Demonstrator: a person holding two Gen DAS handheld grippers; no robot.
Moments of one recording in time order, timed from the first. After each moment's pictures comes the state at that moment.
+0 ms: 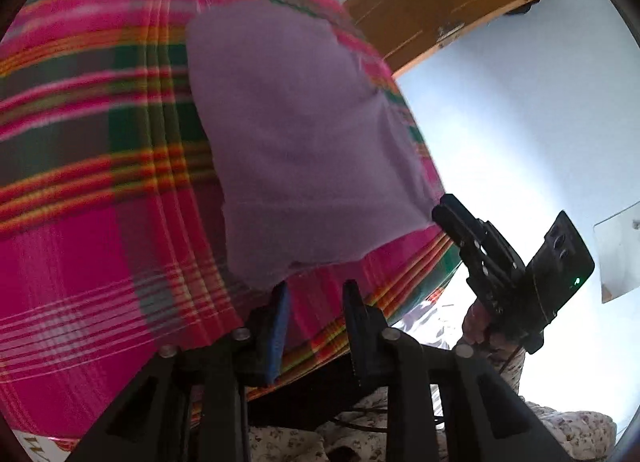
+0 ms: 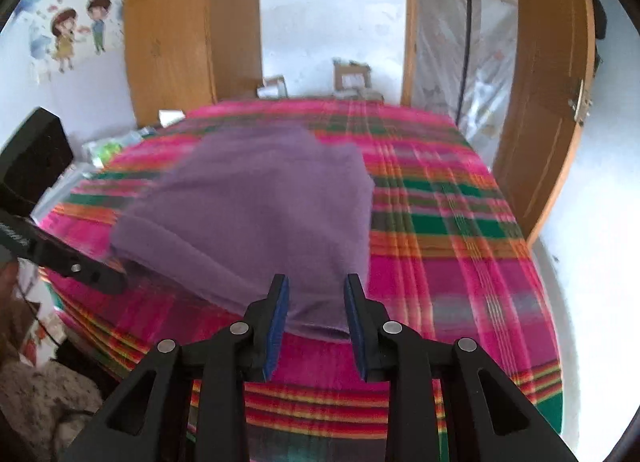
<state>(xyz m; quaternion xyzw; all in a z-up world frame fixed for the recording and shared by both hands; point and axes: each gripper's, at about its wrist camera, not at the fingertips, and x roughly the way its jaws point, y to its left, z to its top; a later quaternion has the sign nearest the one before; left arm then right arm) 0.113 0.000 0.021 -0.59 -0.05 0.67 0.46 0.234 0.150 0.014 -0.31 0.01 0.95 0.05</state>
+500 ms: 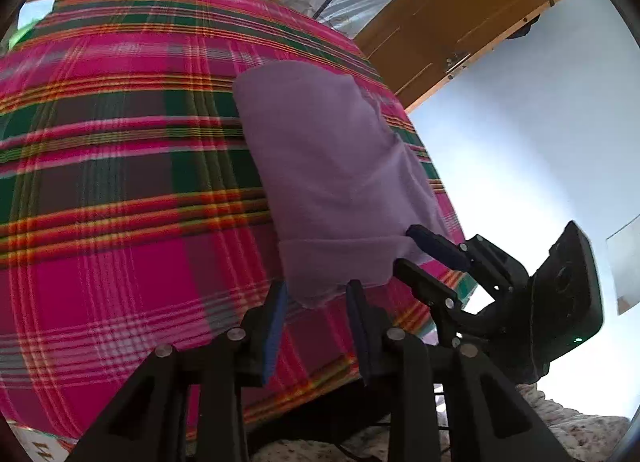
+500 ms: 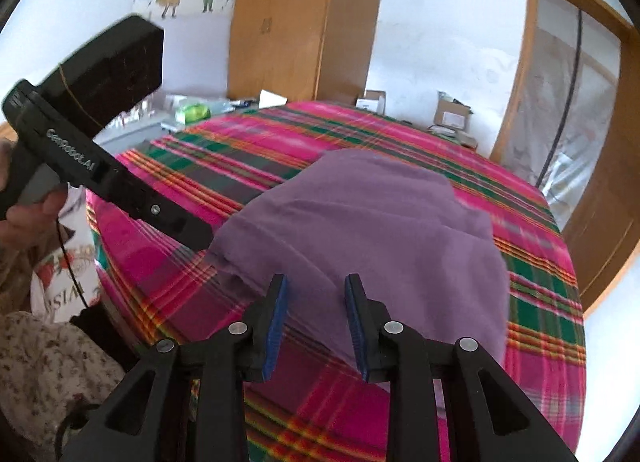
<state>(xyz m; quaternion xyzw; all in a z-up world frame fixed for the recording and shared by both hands) 0.107 -0.033 0.029 -0.54 -0.06 0.72 0.43 0.192 0.062 0.007 -0.31 -0.11 0.94 -0.10</state>
